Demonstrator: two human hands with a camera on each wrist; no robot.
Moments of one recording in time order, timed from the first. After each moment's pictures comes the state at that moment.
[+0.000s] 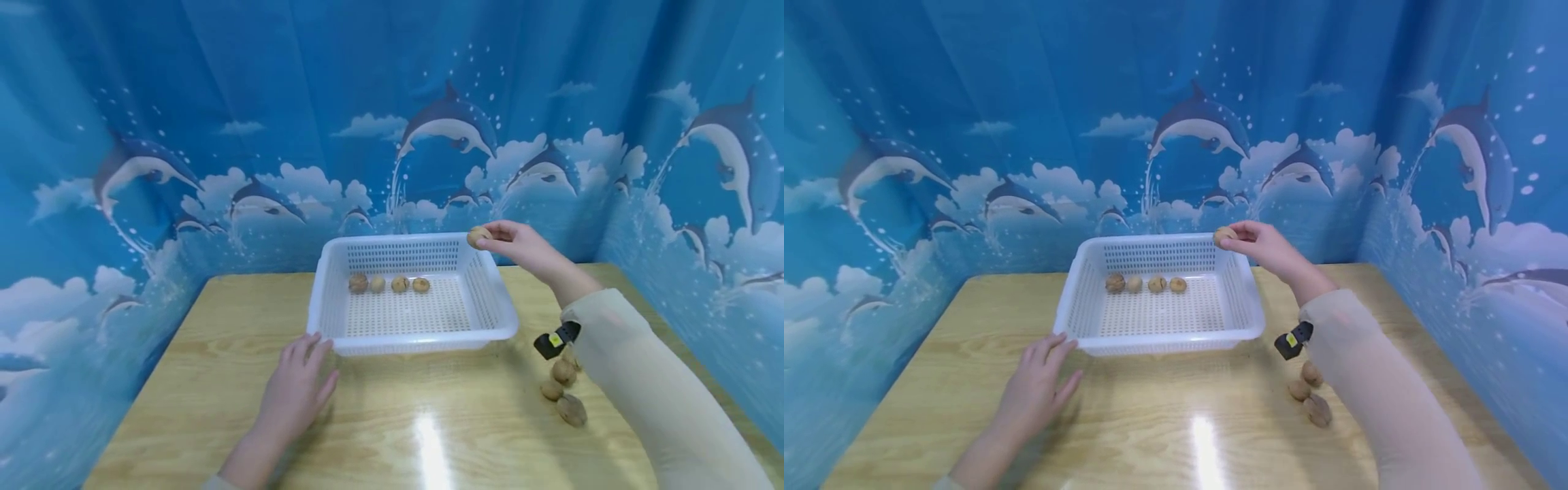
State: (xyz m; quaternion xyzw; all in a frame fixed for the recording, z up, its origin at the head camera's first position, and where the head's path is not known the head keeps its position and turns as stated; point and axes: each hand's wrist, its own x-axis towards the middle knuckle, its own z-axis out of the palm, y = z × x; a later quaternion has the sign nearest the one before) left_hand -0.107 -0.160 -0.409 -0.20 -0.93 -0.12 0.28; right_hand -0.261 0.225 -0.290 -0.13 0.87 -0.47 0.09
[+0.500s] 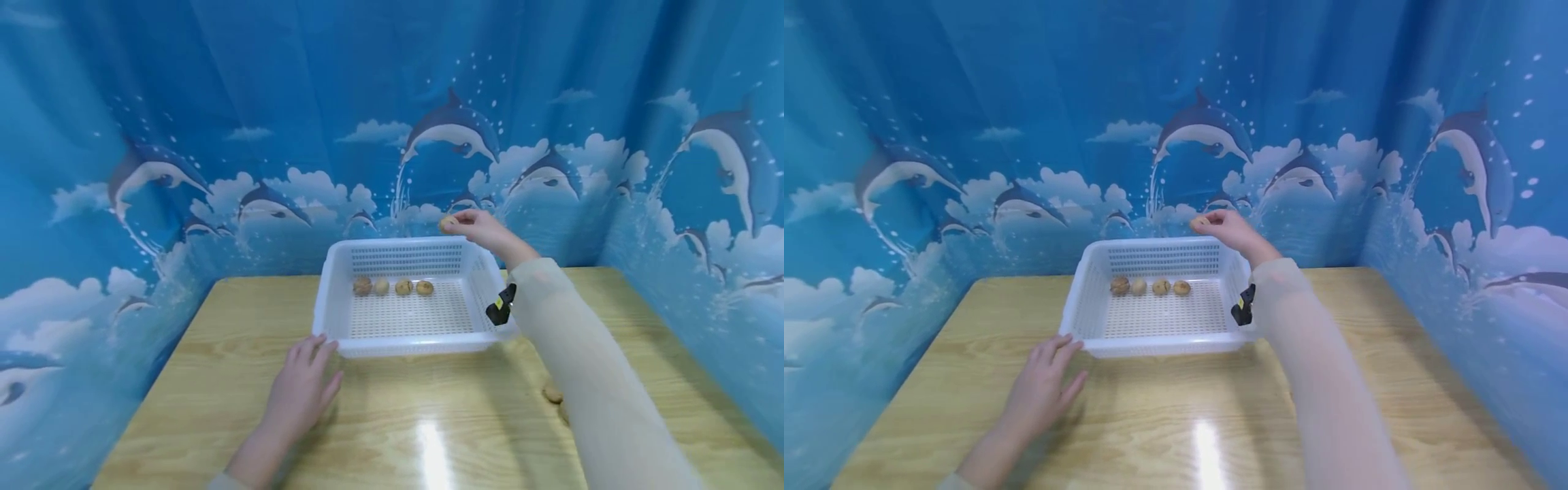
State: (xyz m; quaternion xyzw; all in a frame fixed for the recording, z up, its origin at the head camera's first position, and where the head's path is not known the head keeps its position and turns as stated) left_hand -0.106 -0.160 -0.407 -0.20 -0.93 -0.12 0.29; right_hand -0.321 0.175 -0.293 -0.11 0.87 -0.47 0.11
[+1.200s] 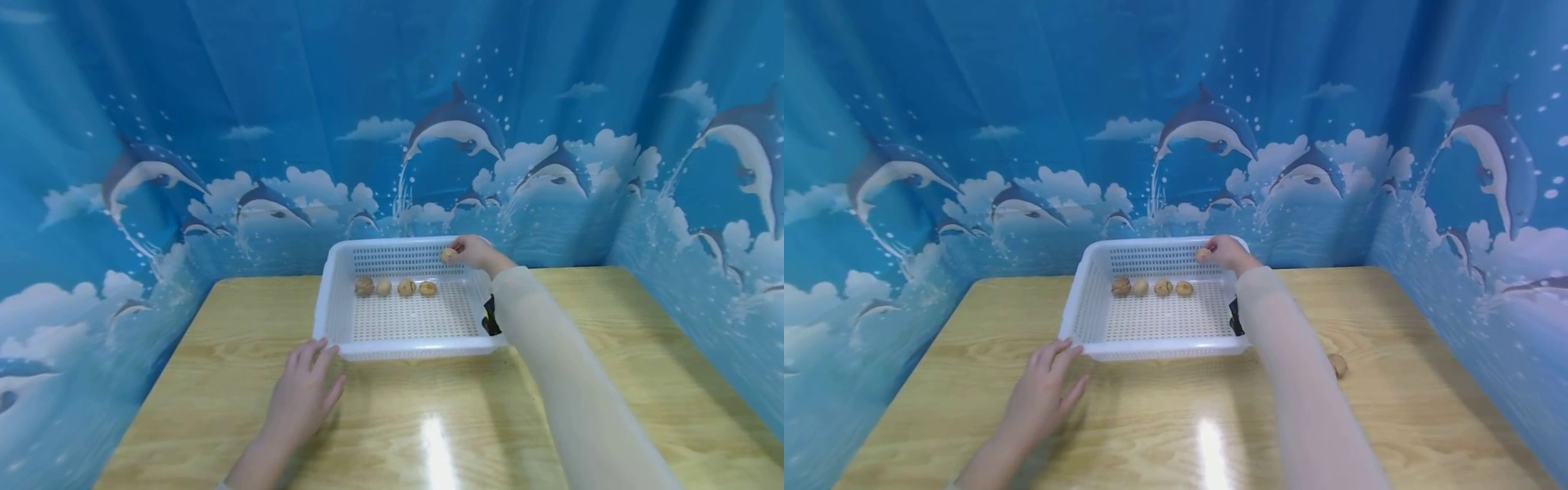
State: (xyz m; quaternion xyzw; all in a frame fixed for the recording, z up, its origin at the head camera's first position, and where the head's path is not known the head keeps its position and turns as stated) left_hand -0.111 -0.159 -0.411 -0.20 -0.92 -0.12 0.30; right_hand -0.352 0.163 -0.355 -0.09 0.93 -0.33 0.13
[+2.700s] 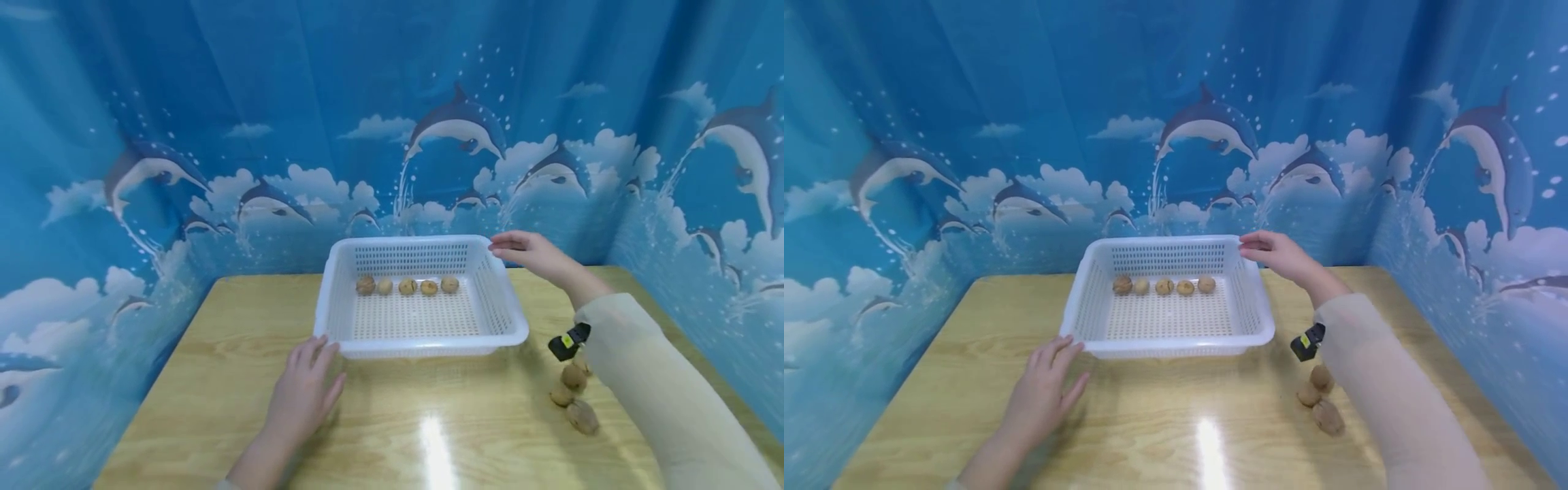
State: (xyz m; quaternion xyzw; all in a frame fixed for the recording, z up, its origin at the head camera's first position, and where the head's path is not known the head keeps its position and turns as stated) left_hand -0.108 -0.159 -0.412 -0.20 -0.92 -0.13 0.30; right_hand -0.277 0.241 -0.310 -0.15 0.87 -0.44 0.13
